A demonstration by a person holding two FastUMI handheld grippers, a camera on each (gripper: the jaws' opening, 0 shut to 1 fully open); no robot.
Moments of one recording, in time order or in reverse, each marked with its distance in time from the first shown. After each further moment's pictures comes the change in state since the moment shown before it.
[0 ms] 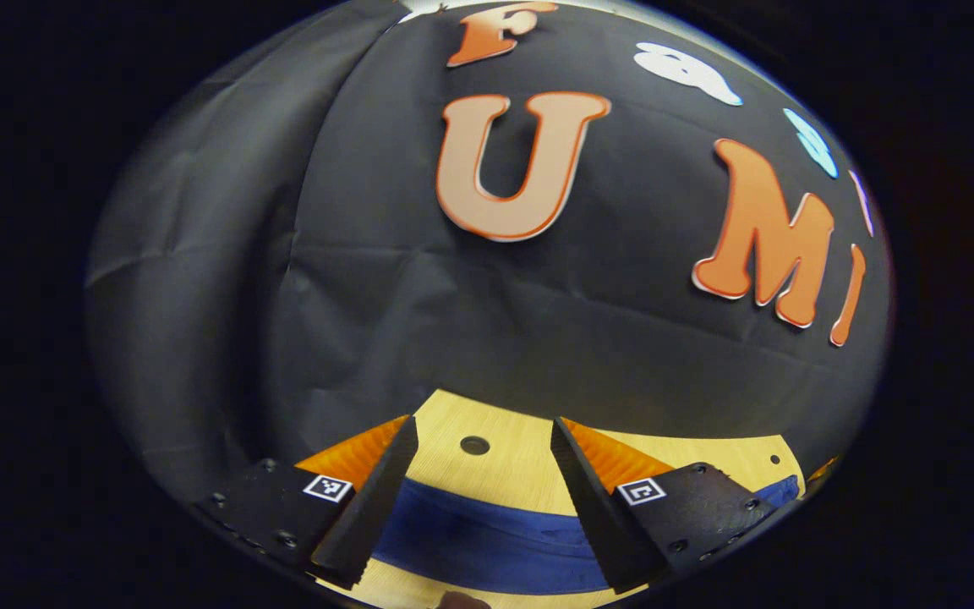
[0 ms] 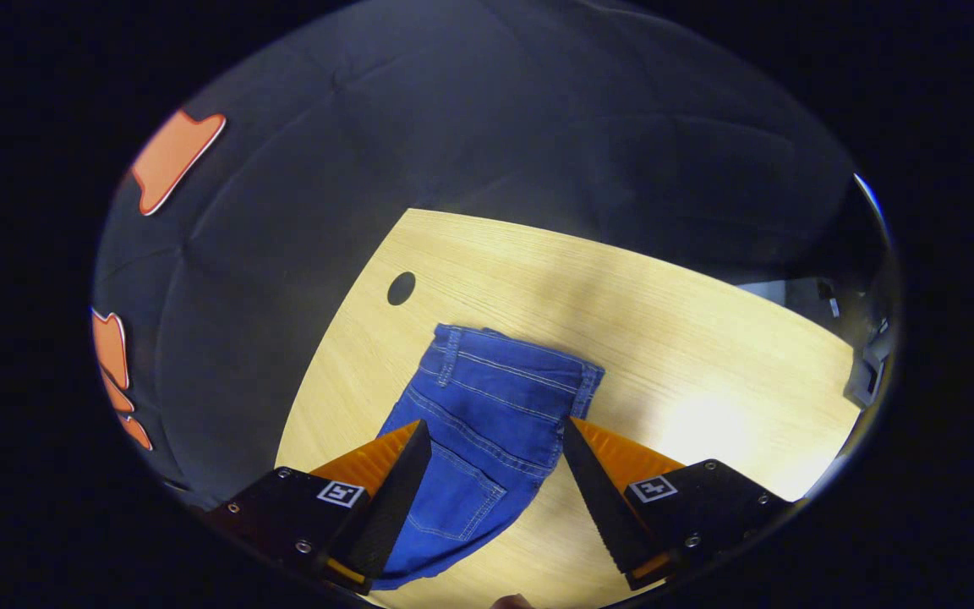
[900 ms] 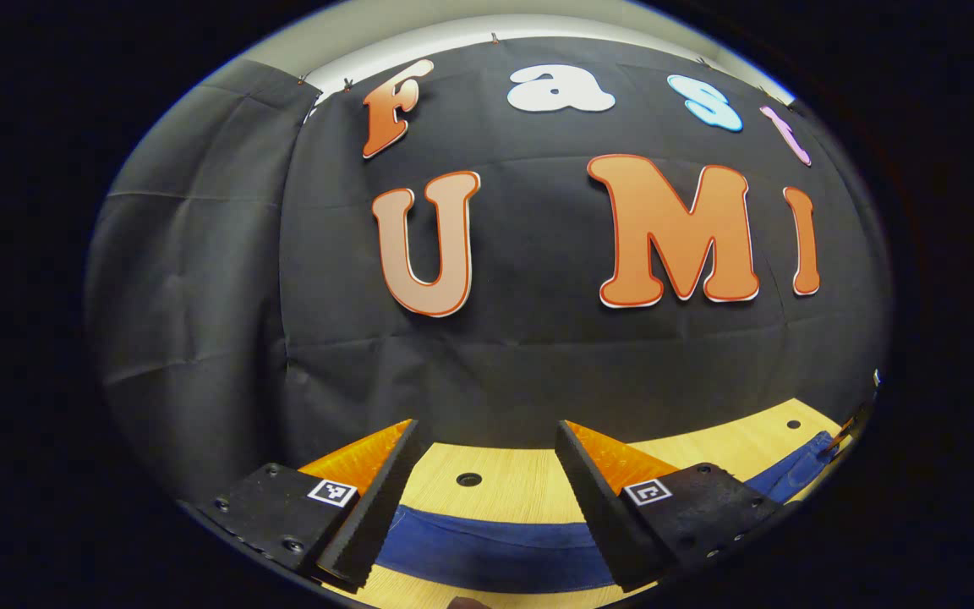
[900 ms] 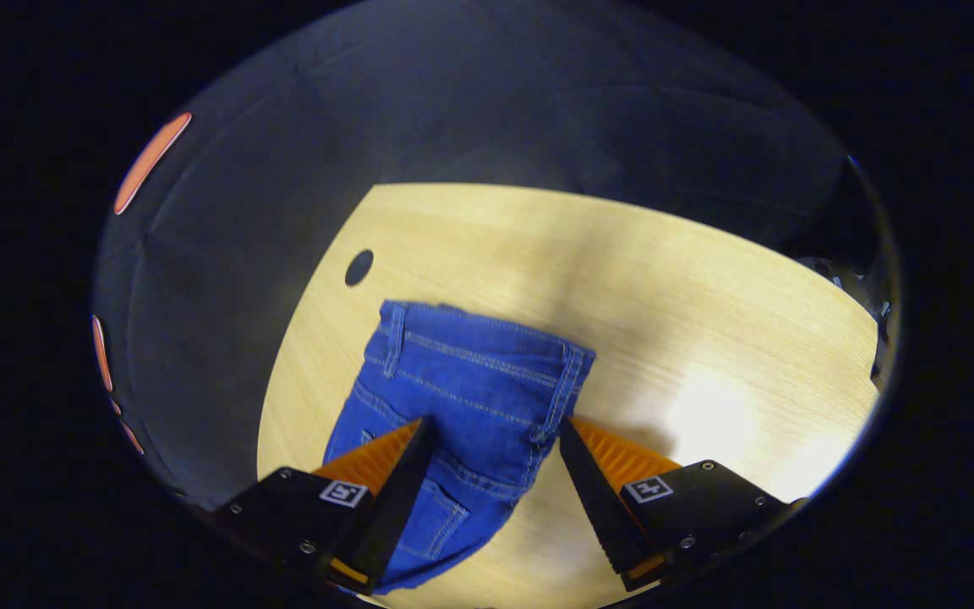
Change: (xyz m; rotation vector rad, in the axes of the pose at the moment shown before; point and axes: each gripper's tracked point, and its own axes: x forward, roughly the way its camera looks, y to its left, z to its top) left arm -0.092 -0.081 0.017 0.232 -0.164 0.025; right arm 0.049 -0.018 -0.013 0.017 0.023 -0.019
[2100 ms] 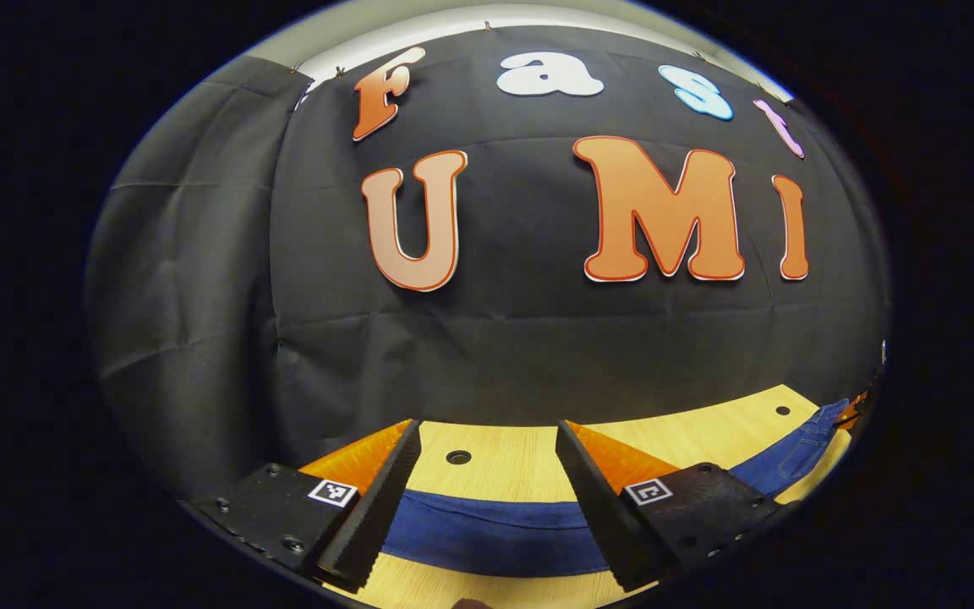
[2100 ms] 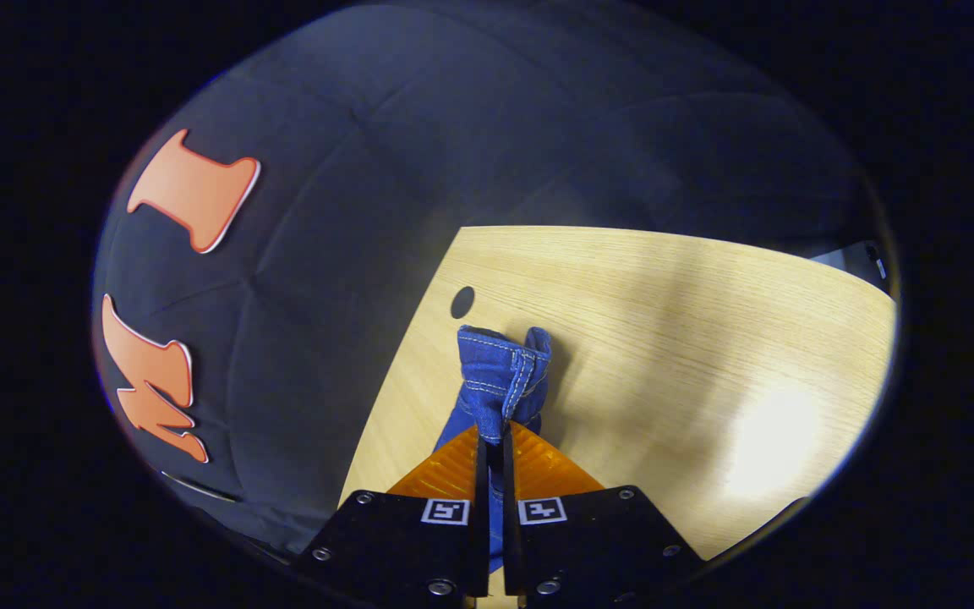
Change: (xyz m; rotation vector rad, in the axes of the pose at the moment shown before) left arm -0.012 -0.013 -0.022 -0.013 0.054 -0.040; right arm -0.077 0.058 0.011 0.020 -0.105 0.345
